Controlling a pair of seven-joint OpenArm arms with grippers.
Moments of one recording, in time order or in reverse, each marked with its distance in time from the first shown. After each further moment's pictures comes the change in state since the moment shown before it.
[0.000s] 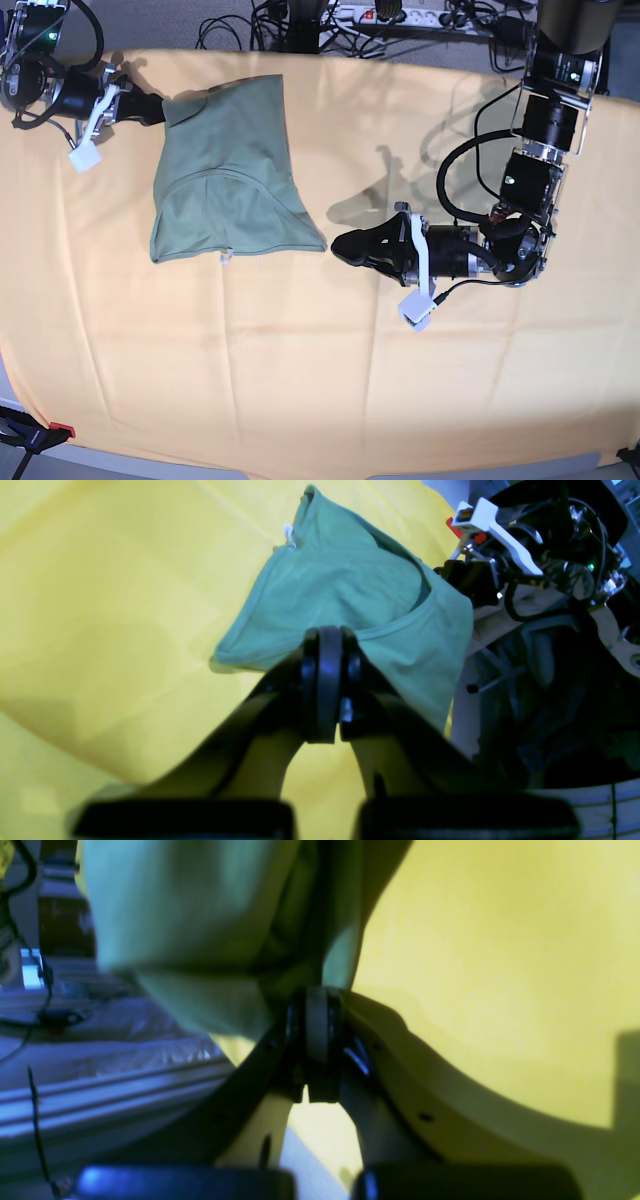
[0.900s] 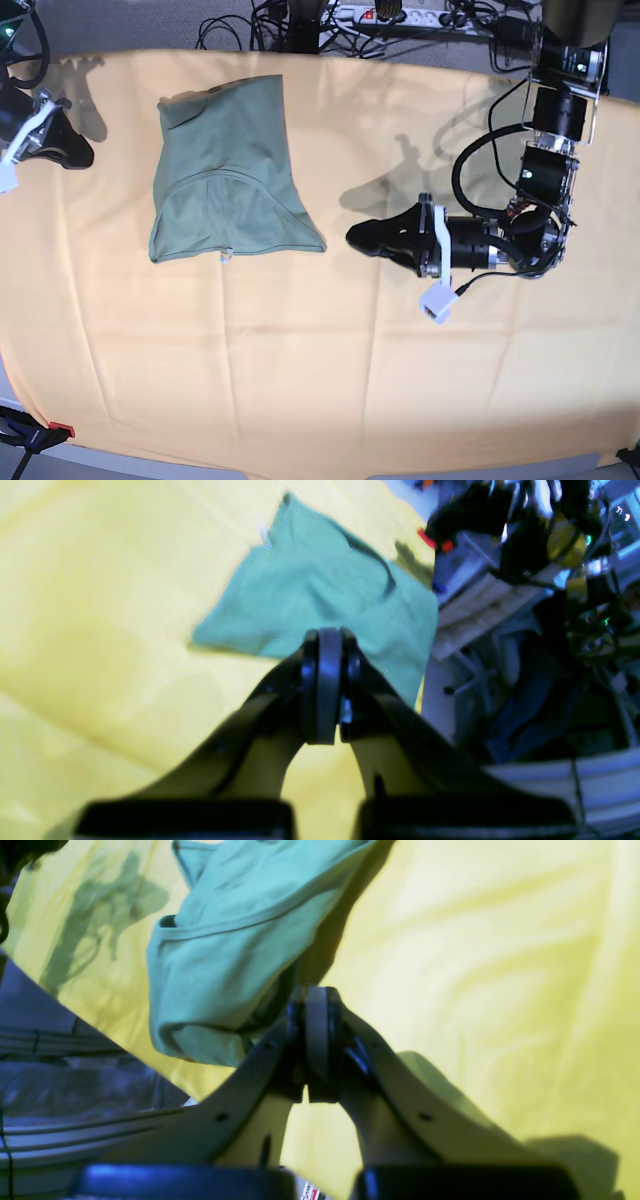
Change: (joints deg) left arm 3.8 -1.7 -5.0 3.6 -7.8 0.0 7.3; right arm -0.5 0.0 22.2 15.0 -0.4 -0.1 -0.9
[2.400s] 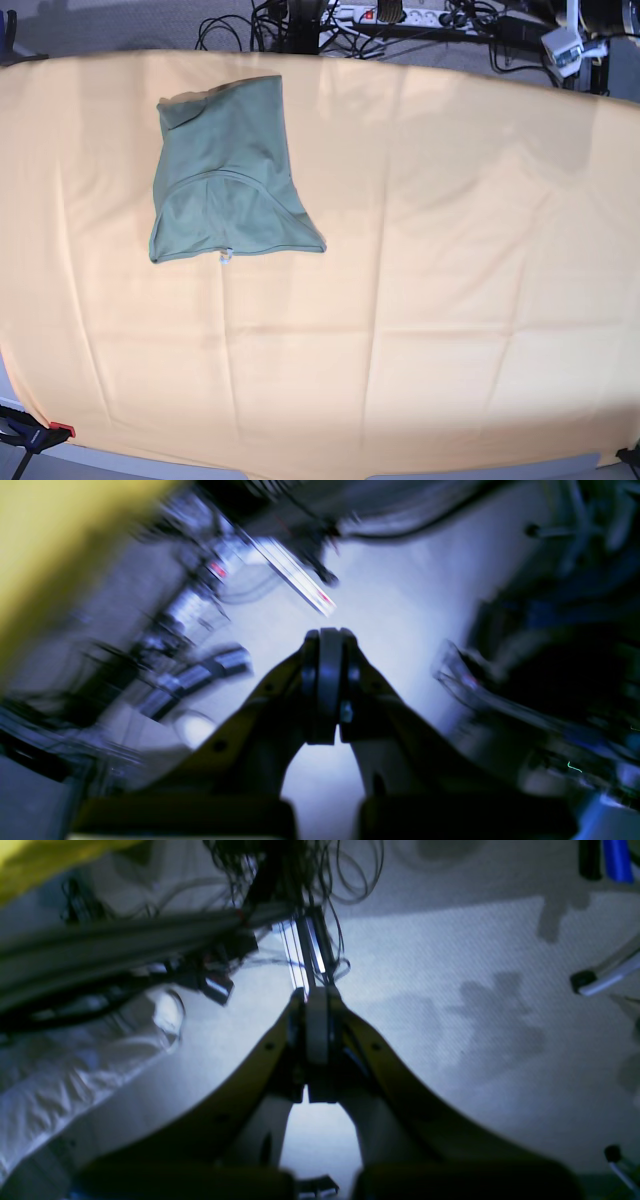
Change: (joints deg) left arm 89.2 -20.6 -60.2 52.9 -0.5 4.5 7.9; right arm -48.3 -11.0 23.6 14.4 0.6 -1.8 0.6
